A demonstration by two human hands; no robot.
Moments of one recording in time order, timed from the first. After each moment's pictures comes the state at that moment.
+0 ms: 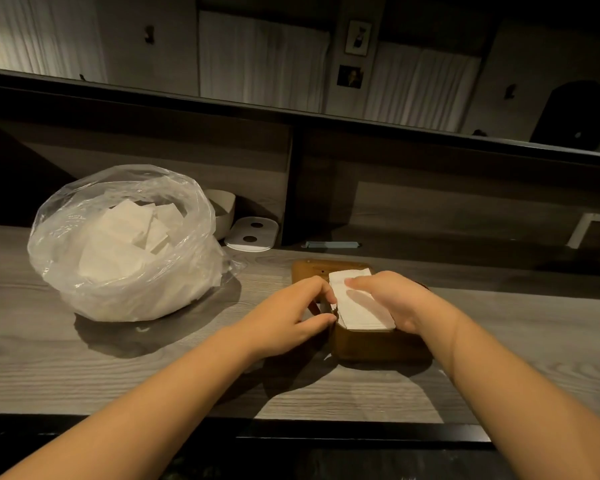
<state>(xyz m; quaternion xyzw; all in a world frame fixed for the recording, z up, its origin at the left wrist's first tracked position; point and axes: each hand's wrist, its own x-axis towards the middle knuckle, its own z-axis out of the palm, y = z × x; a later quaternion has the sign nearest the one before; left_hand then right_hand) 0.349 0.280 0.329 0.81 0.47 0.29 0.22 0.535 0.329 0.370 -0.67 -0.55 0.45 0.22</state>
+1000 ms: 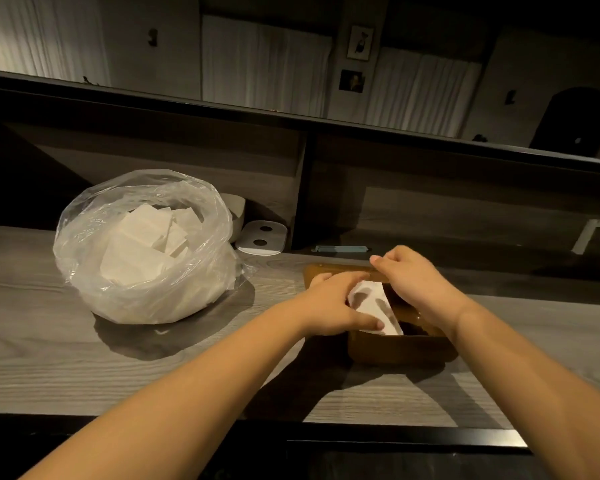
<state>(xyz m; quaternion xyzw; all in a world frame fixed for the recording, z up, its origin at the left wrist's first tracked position) 0.377 0.310 0.348 0.78 0.52 0.21 0.28 0.525 0.314 0.396 -0.64 -0.65 0.28 0.29</state>
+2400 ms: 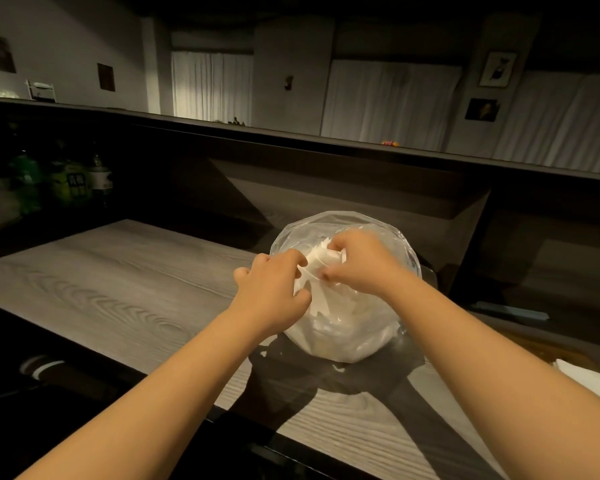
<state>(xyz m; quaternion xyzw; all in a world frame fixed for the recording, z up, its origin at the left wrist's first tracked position) 0.096 0.219 0.371 0.56 0.76 0.32 -0.04 0.215 0.320 0.423 -0.41 -0.89 0.09 0.18</state>
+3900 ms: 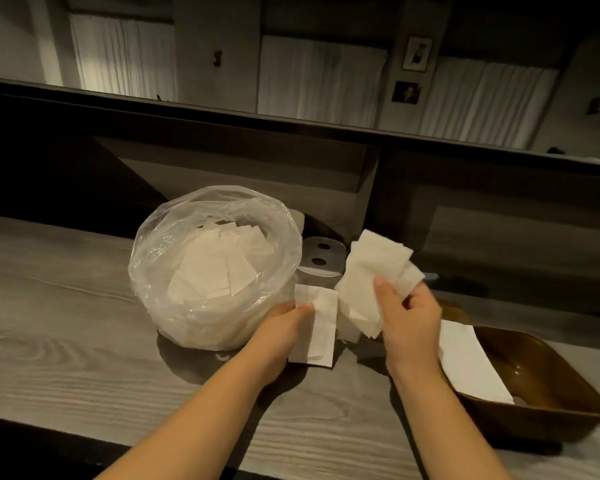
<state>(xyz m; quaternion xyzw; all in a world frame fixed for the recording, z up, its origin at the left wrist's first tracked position) 0.257 0.303 0.306 0.36 0.57 0.54 0.51 0.407 0.325 0.332 -0.41 -0.53 0.39 0.64</state>
